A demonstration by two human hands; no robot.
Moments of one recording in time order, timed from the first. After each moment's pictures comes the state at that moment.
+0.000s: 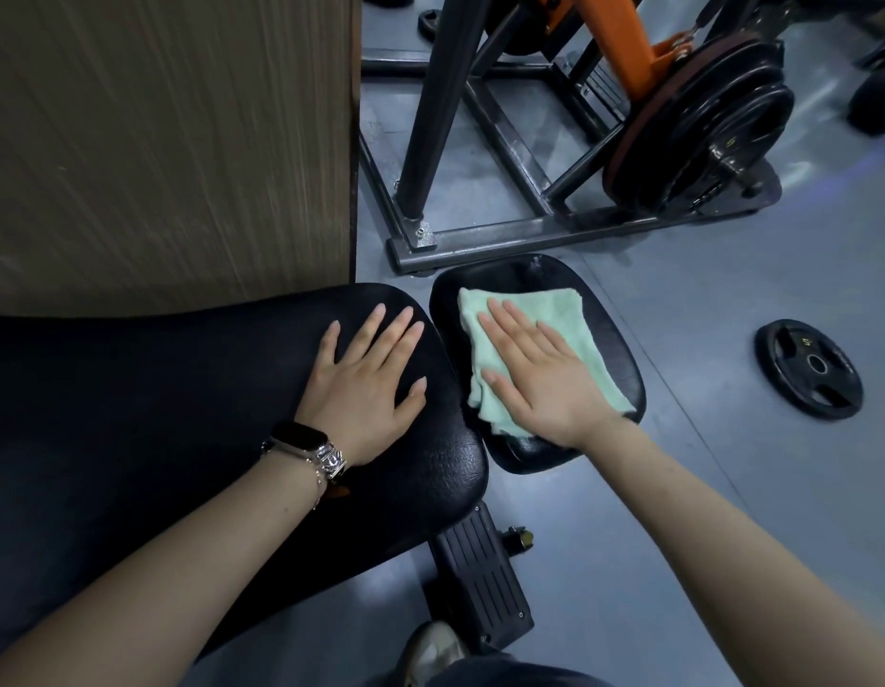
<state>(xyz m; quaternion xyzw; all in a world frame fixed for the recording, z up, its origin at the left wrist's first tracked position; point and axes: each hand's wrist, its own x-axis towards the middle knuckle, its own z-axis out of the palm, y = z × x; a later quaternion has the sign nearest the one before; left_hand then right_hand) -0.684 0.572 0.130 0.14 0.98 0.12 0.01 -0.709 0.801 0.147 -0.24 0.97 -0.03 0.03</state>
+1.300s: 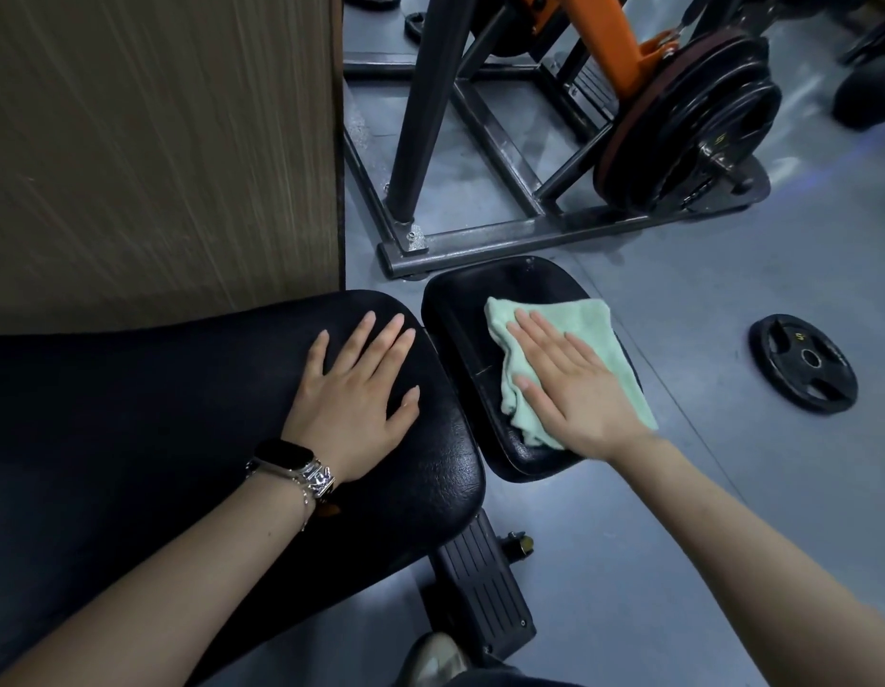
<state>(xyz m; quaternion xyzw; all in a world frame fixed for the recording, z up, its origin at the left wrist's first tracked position) -0.684 0.572 0.130 0.14 0.98 0.12 0.01 -0.703 0.832 0.148 -0.21 0.97 -0.07 0.02</state>
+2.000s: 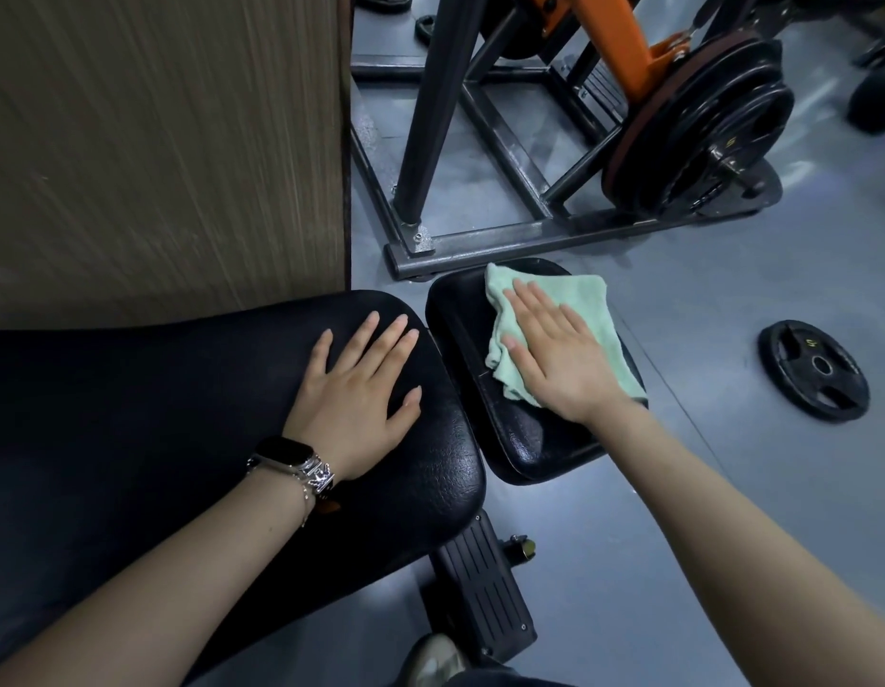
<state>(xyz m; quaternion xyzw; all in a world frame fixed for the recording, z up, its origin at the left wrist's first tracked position) -0.685 0.571 0.130 0.14 0.98 0.13 0.01 -0.739 0.817 0.145 -0.17 0.98 -0.06 0.02</state>
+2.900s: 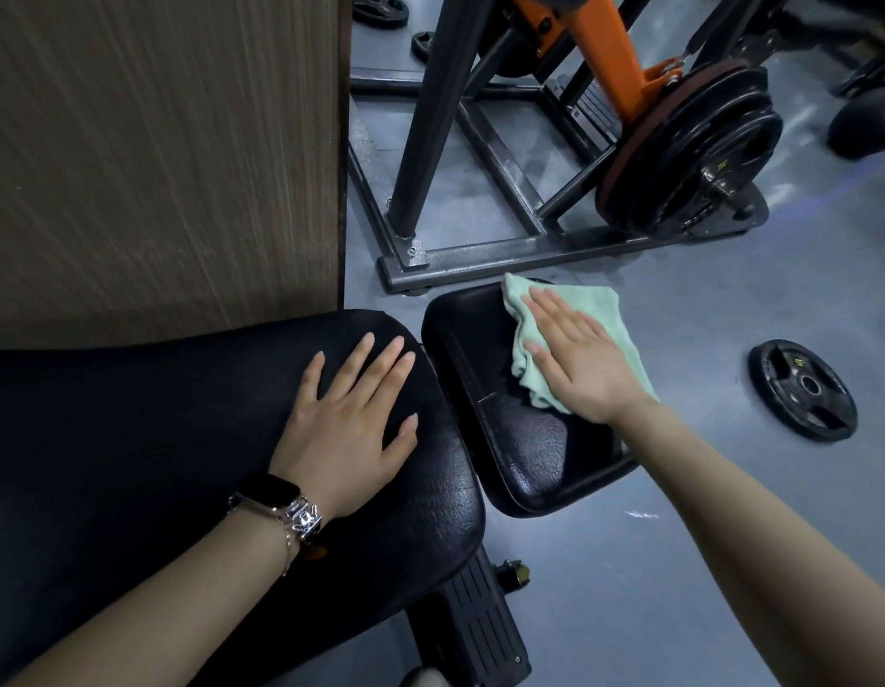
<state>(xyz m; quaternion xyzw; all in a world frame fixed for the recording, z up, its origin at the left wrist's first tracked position) -0.685 0.570 0.123 0.15 0.98 0.13 -0.02 -0.767 0.844 0.149 -0.18 0.98 -0.06 0.02</state>
